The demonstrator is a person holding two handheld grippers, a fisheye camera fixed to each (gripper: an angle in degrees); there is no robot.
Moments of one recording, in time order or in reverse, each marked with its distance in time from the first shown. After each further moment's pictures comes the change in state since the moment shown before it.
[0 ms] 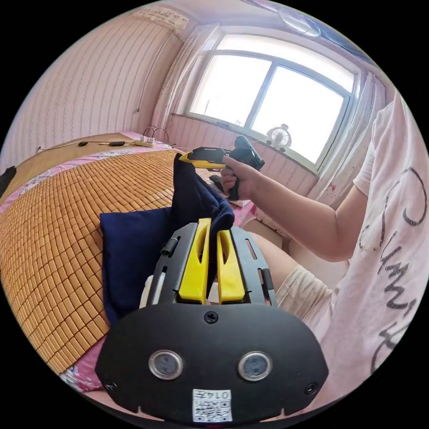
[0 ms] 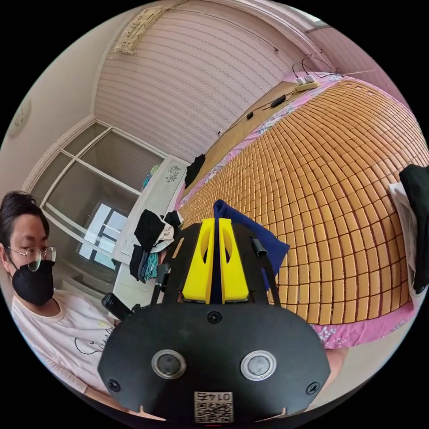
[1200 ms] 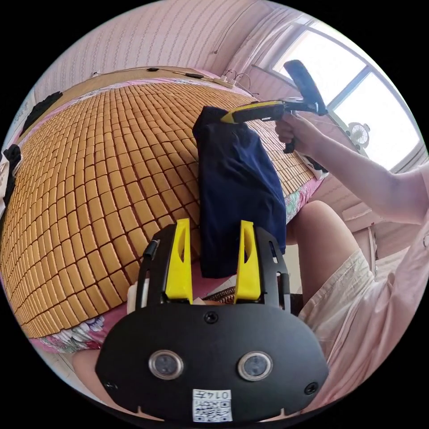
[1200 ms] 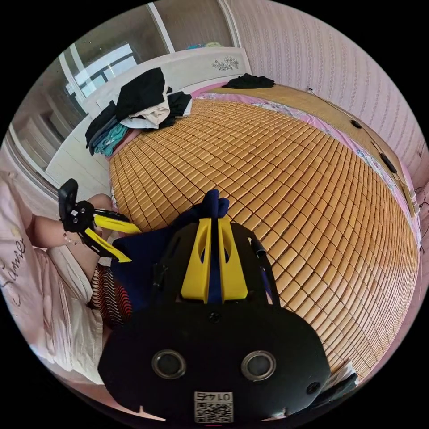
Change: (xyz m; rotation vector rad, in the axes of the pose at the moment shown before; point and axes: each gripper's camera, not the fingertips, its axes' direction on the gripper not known) left arm -0.131 0.001 0.049 -0.319 -0.175 -0.227; right arm -0.145 0.004 0.109 -0.480 0.220 -0.769
